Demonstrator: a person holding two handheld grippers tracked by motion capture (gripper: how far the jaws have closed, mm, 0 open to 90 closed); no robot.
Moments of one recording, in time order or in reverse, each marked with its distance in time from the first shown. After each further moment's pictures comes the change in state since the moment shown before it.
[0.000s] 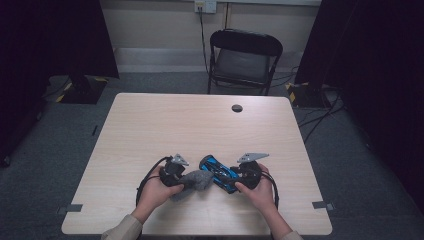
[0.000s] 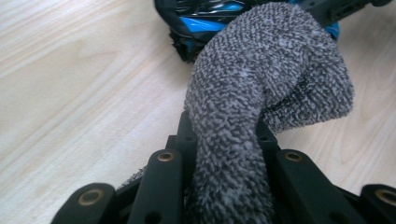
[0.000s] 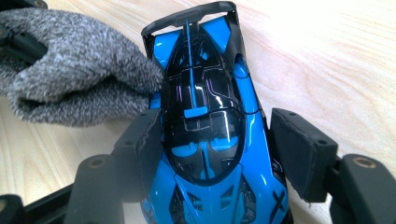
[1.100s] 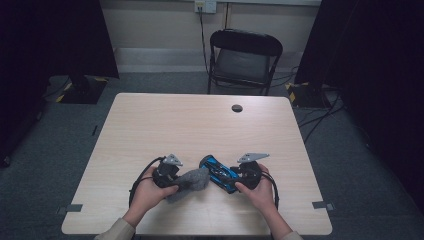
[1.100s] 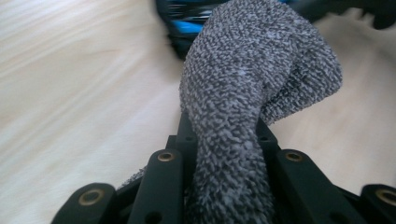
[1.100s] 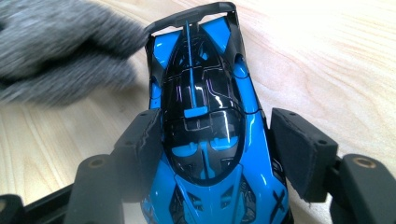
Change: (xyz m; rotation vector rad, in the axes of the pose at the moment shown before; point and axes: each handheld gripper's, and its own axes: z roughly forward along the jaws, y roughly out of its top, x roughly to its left) left arm -0.006 -0.006 -0.021 -0.029 -0.051 0.003; right arm 0.000 -0.001 0.000 -0.007 0.002 0.001
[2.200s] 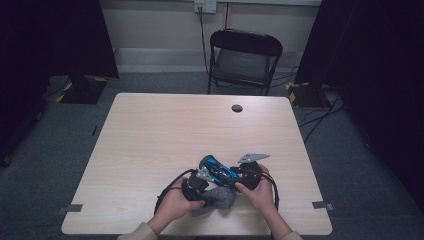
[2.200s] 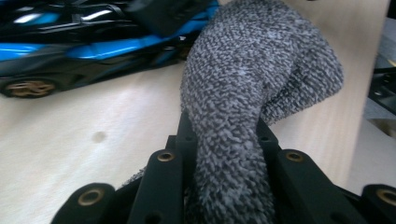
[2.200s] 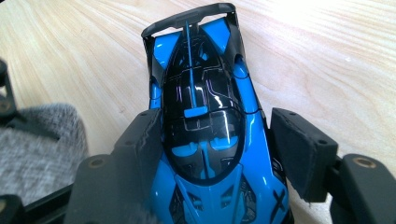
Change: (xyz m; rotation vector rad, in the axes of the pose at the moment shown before) left arm -0.054 0.017 0.051 0.098 -0.098 0.134; right arm 0.000 -0.001 0.000 -0.011 -0.002 0.003
